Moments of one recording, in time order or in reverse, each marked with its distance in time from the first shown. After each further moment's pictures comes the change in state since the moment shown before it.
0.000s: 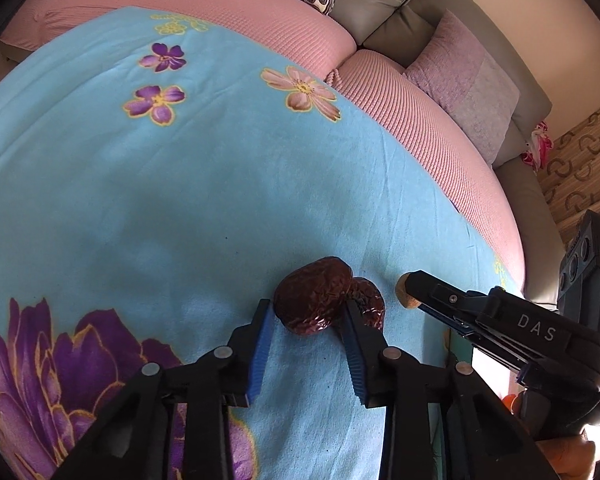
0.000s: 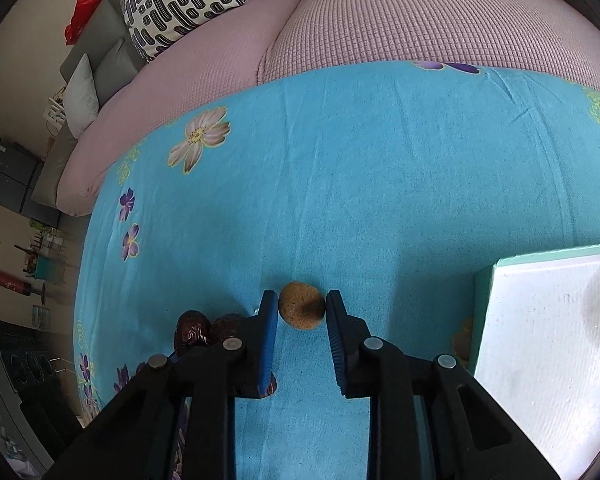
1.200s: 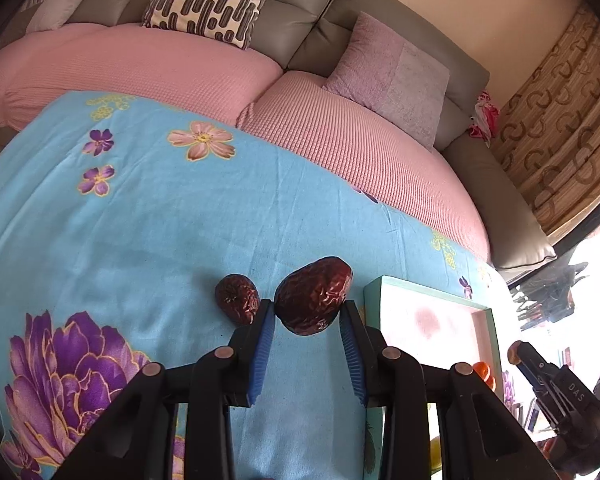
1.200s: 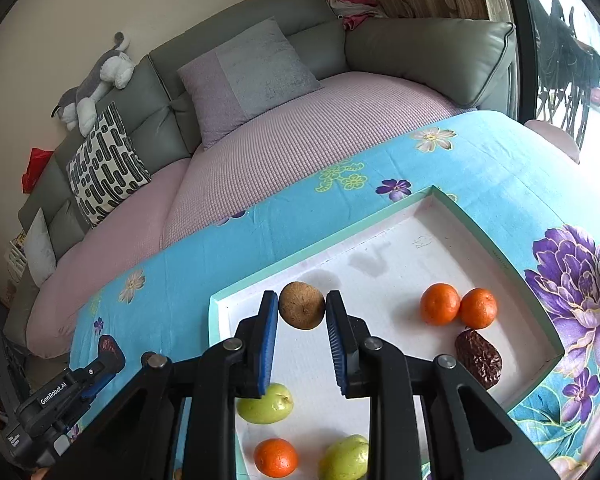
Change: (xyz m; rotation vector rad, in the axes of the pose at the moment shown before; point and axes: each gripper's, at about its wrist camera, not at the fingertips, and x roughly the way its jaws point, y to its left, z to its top) left arm -0.053 -0.086 -0.025 0.222 -0.082 -0.057; right arm -0.198 -0.113 -0.117 0.301 -0.539 -0.219
